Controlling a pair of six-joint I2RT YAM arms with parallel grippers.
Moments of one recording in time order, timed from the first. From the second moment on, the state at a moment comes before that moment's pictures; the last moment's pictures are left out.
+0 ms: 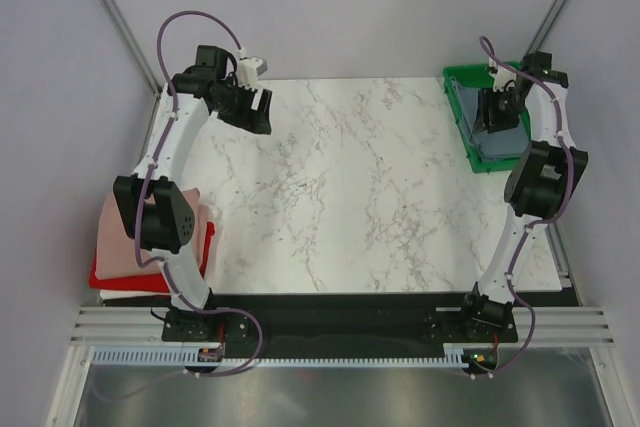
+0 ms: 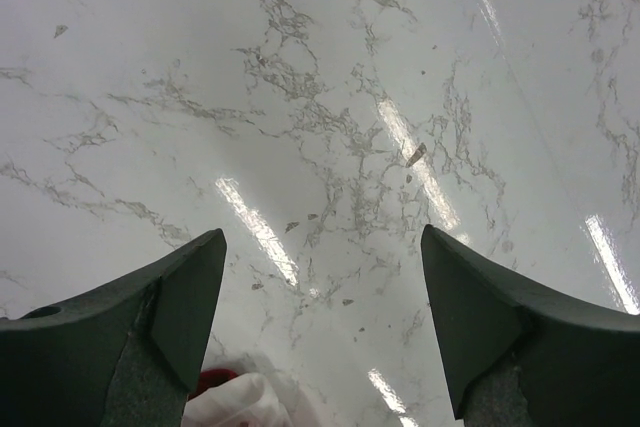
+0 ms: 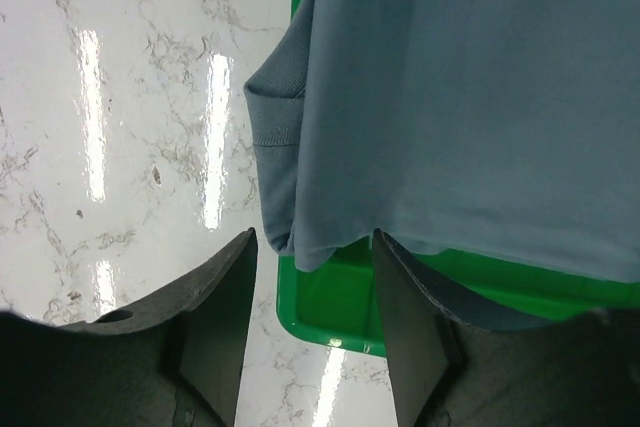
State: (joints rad) left arm -0.14 1.86 1.86 -0.95 0.38 0.26; right arm -0.29 2.22 2.12 -1.05 -0.36 -0.33
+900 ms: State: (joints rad) left arm -0.14 1.87 1.83 -0.95 0.31 0.28; right arm -0.29 2.34 2.19 -1.06 -0.38 -0.35
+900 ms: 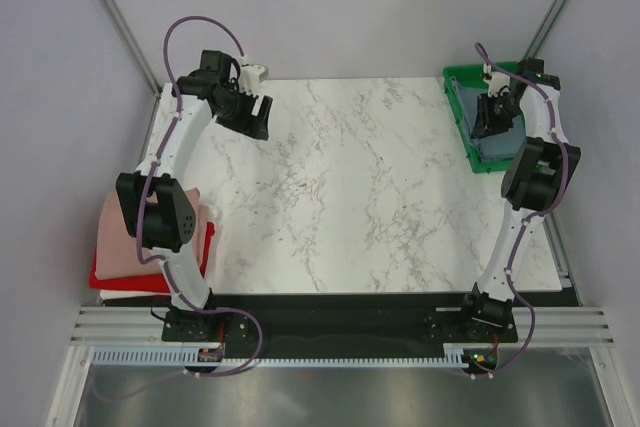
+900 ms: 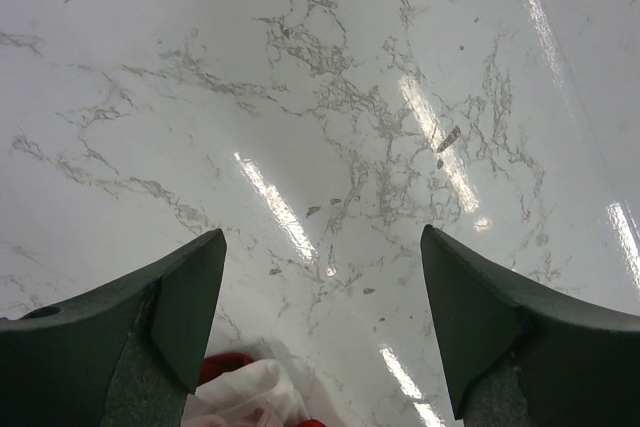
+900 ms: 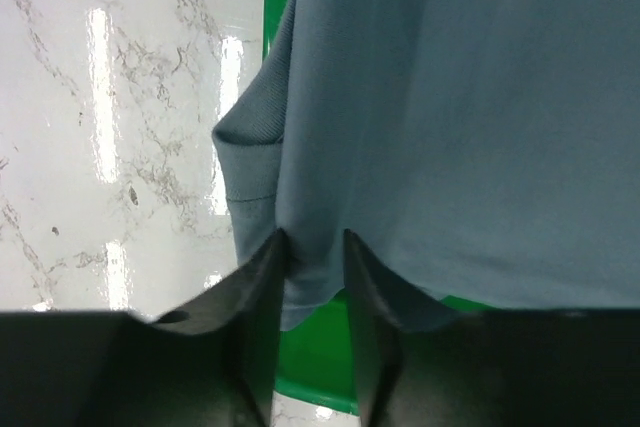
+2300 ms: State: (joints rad) left arm -0.15 1.87 1.73 -0.88 0.27 0.29; right arm 0.45 1.68 2.38 -0.82 0.00 -0.74
